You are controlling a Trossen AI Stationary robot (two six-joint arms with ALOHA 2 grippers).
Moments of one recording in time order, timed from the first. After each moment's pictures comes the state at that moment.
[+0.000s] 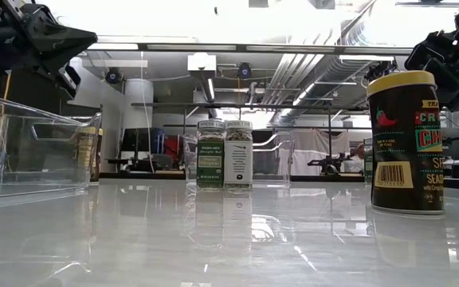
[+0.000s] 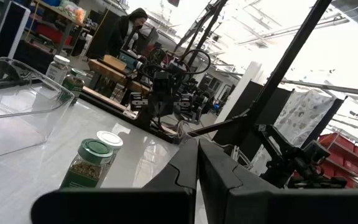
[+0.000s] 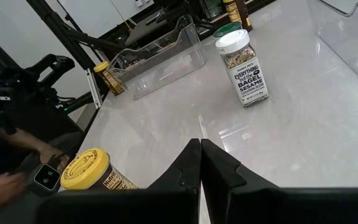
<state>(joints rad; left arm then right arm) -0.06 0.04 0.01 0.18 -0.06 -0.49 0.12 0.23 0.02 0.00 0.05 0.50</state>
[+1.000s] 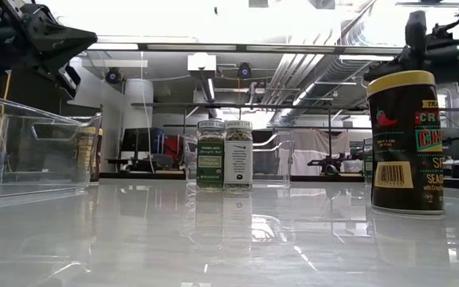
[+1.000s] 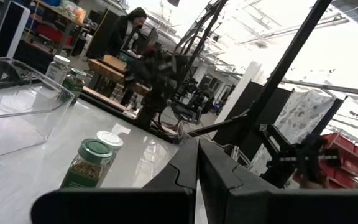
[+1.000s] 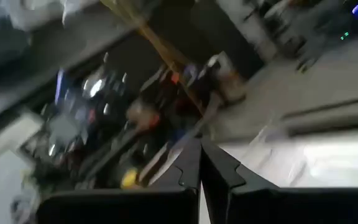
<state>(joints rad) -0.06 0.04 0.01 0.18 -0.06 -0.49 0.09 0.24 0.02 0.43 0.83 0.56</state>
